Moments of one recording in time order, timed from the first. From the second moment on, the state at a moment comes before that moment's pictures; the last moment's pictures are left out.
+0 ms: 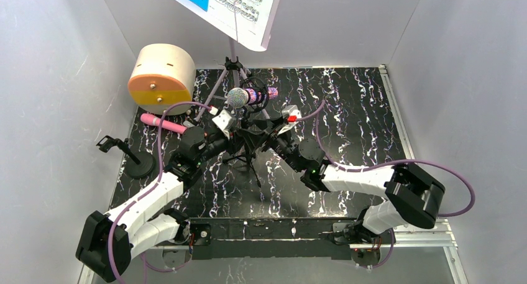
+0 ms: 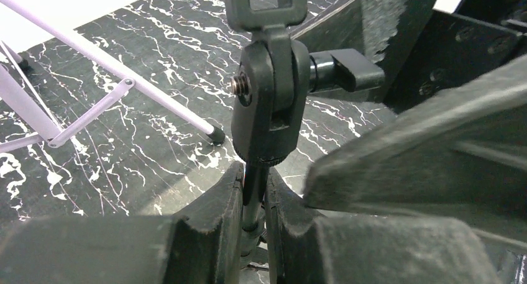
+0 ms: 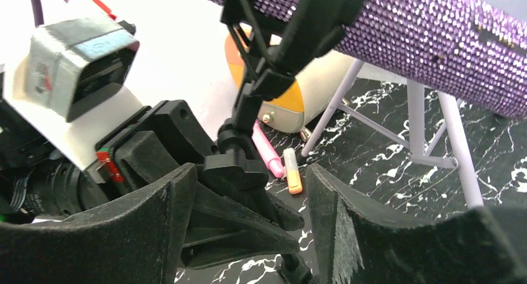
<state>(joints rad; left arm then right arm) -0.54 0.99 0.54 0.34 0.38 -0.06 1.06 1.41 0.68 1.02 0.19 0.30</state>
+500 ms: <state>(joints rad) -0.60 0.99 0.52 0.37 0.33 -0.06 1.06 1.45 0.68 1.08 0.22 0.39</state>
